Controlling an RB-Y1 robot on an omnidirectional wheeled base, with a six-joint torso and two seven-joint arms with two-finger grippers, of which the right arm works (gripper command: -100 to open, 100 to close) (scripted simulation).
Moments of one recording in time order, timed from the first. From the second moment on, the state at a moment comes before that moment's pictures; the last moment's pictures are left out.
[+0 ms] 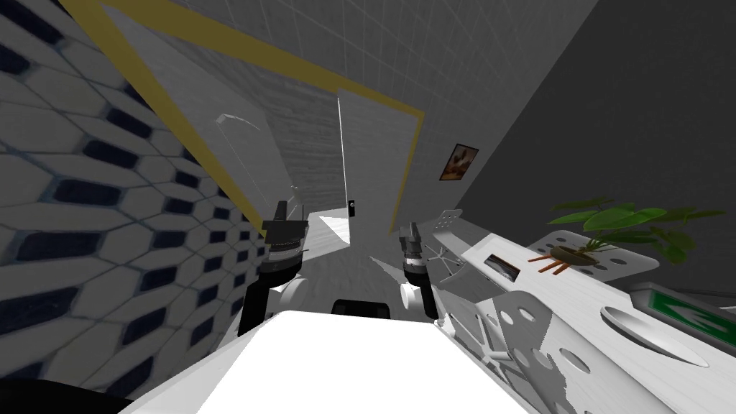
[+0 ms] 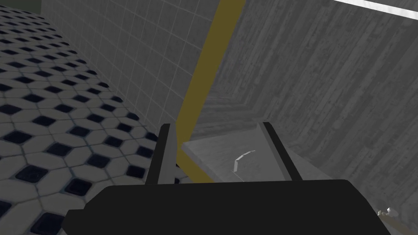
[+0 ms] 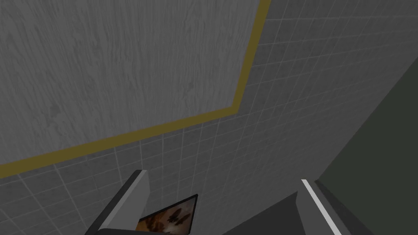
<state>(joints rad) 0.33 -0.06 0.14 -1.96 0.02 -0.55 -0.12</state>
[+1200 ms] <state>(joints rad) 0.14 -0.08 0.32 -1.68 0.02 -0.50 -0.16</state>
